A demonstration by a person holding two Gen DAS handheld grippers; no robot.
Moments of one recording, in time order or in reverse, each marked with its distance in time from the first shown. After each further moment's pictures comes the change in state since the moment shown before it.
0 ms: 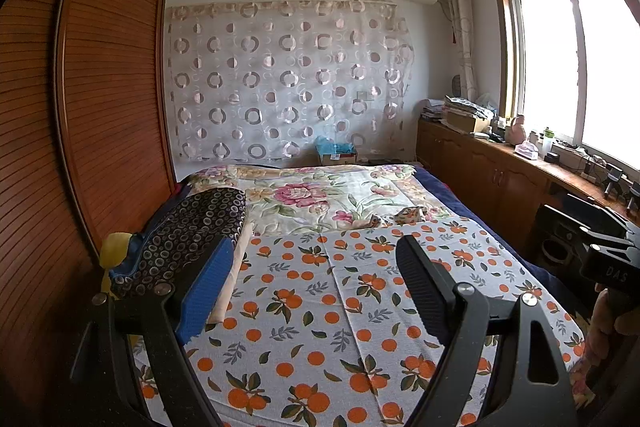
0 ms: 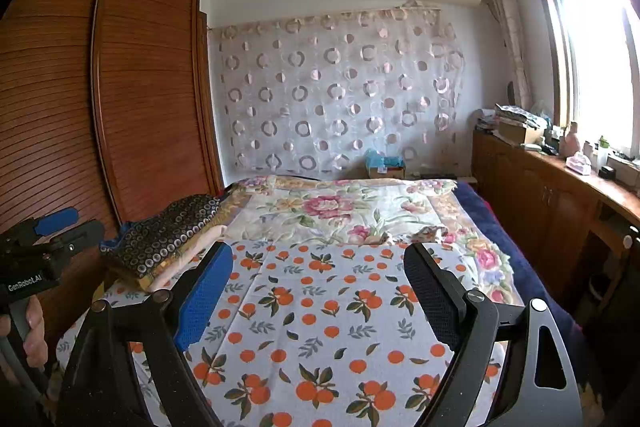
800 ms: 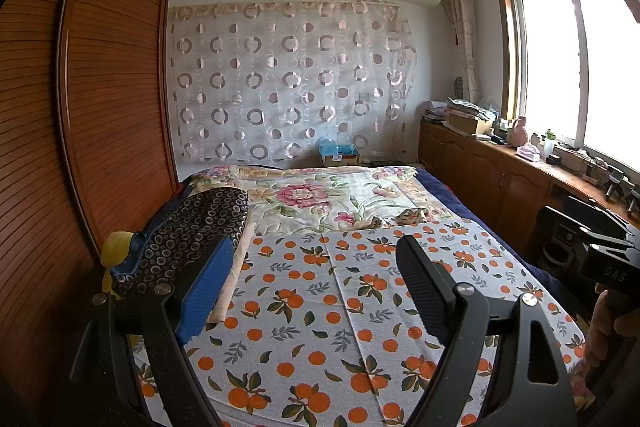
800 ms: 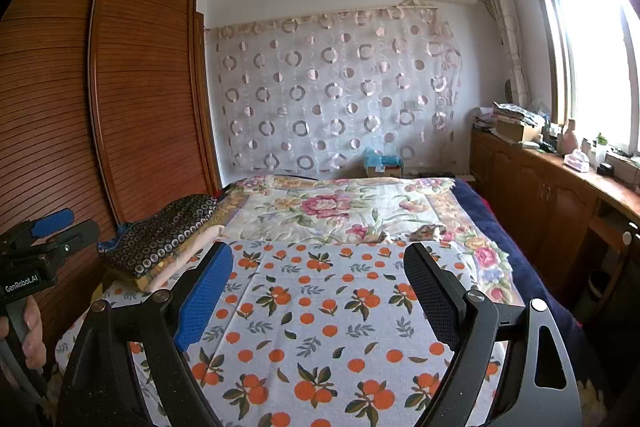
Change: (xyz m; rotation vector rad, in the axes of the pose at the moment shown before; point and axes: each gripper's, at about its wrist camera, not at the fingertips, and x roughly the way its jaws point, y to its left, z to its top) left arm 0.000 0.002 -0.001 0.001 -0.001 0.002; right arm 0.001 -0.007 0.002 0.001 0.004 0.000
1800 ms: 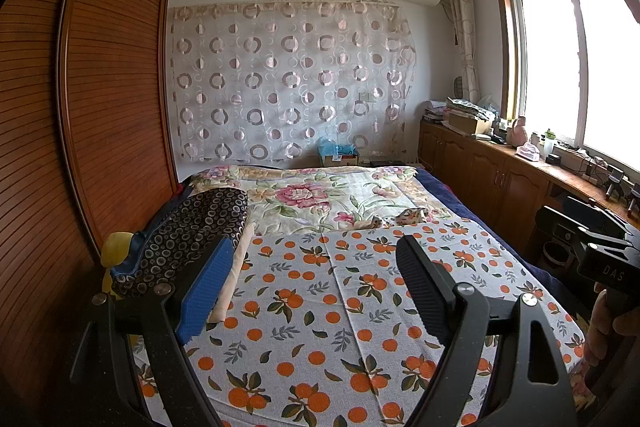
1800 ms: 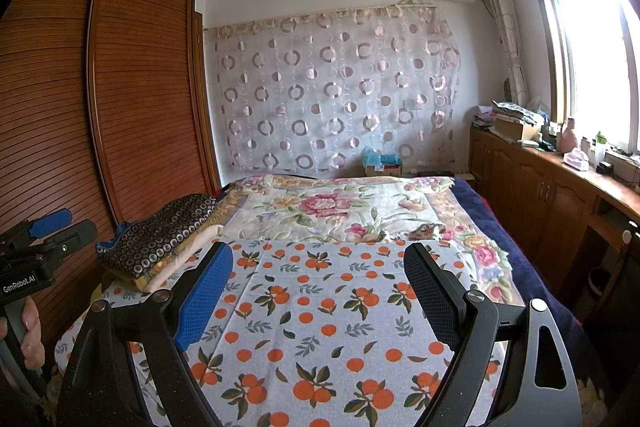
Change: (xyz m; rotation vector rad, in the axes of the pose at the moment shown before) left arm 0.000 0.000 -0.001 -0.001 0.000 -0.002; right arm 0.003 -0.003 0.000 0.002 0.002 0.002
